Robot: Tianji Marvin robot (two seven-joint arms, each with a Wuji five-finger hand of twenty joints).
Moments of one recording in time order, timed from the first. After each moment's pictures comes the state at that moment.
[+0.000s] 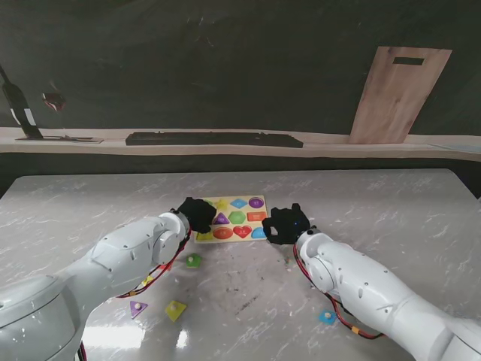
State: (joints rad) left arm 0.70 -1.37 -0.28 -0.50 0.52 -0.14 0.19; right arm -0.90 -1.17 0.47 -0.82 -0.82 0.02 -0.30; left_hand 0.98 -0.57 0.72 -0.13 0.71 0.29 1.00 0.33 0.76 0.23 0.65 0.98 0.40 0.24 0.83 0.85 0.18 0.43 1.29 0.84; right_hand 0.77 -0.33 0.36 -0.09 0.52 -0.32 1.09 0.24 0.38 0.05 1.00 0.45 0.48 0.08 0.82 0.52 0.11 0.30 1.19 0.41
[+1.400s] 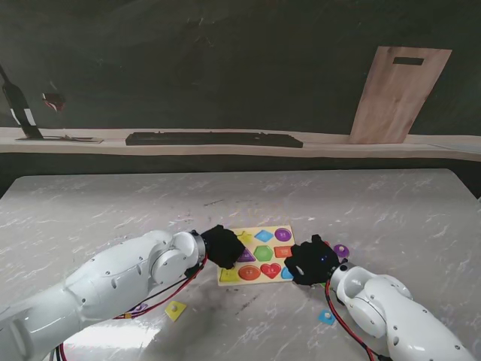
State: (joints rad) left arm 0.84 -1.16 -0.36 -1.07 0.62 -0.18 -0.13; right arm -1.44 -0.99 1.07 -1.40 -1.23 -0.23 0.01; left_hand 0.97 -0.57 0.69 -0.14 0.73 0.25 1.02 0.38 0.75 0.23 0.60 1.03 0.40 0.22 0.81 0.89 0.13 0.42 1.27 0.84; right_hand 0.77 -0.38 0.39 -0.08 0.59 -0.23 1.17 0.32 0.47 0.05 0.97 0.45 0.48 0.08 0.82 0.52 0.11 0.29 1.19 0.41
